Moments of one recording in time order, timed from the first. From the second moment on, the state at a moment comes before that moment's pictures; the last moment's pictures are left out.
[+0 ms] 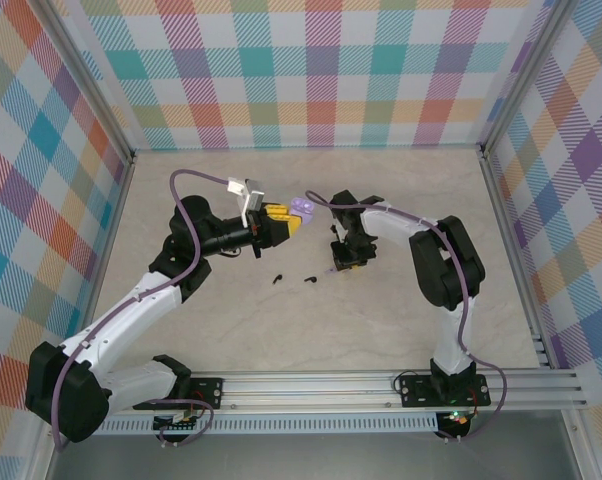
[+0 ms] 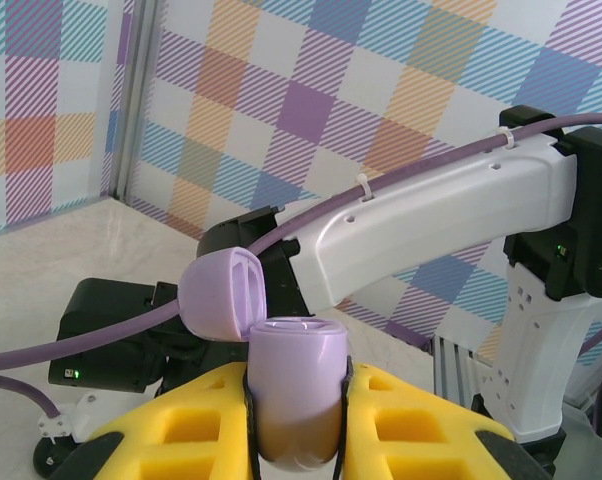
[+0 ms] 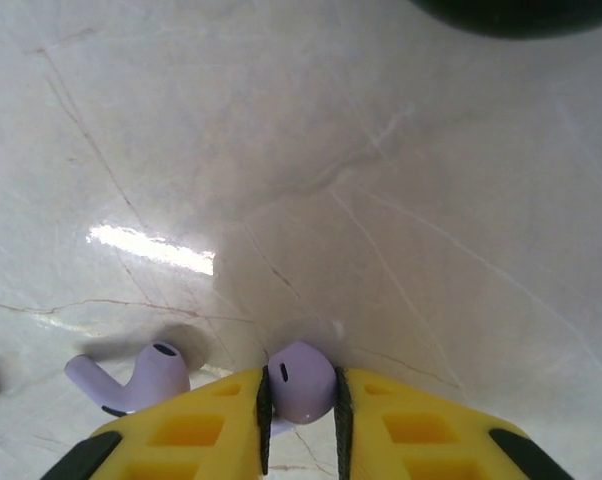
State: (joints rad) left arm -0.50 1.13 0.85 0.28 0.75 -0.31; right arm 0.54 2.01 1.40 -0.90 -0.10 0.23
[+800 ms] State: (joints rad) left arm -0.50 1.11 0.85 0.28 0.75 -0.31; right arm 0.54 2.03 1.49 -0.99 -0.08 0.43
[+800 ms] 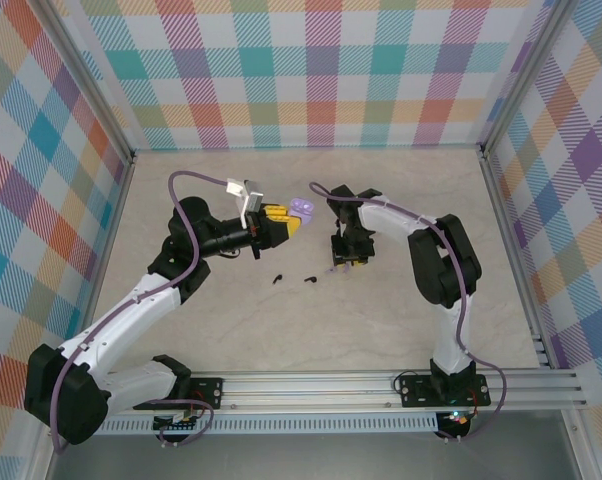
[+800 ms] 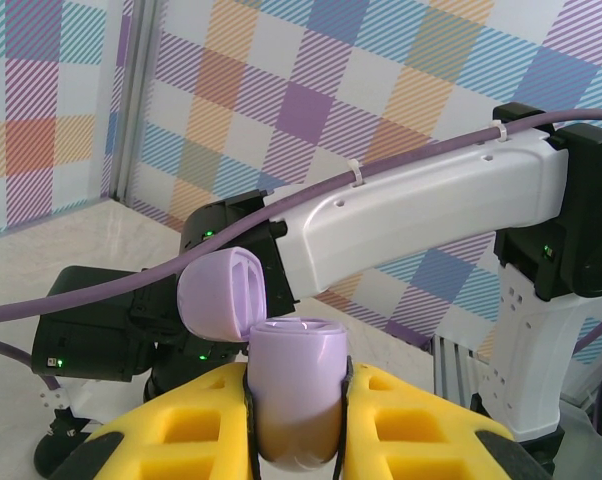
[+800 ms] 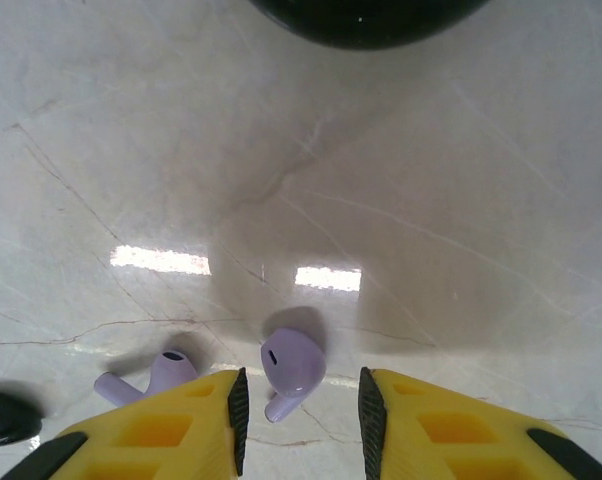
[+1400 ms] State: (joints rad) left arm -0.50 1.11 0.84 0.28 0.75 -0.31; right arm 0.54 2.07 1.49 -0.99 -0.10 0.49
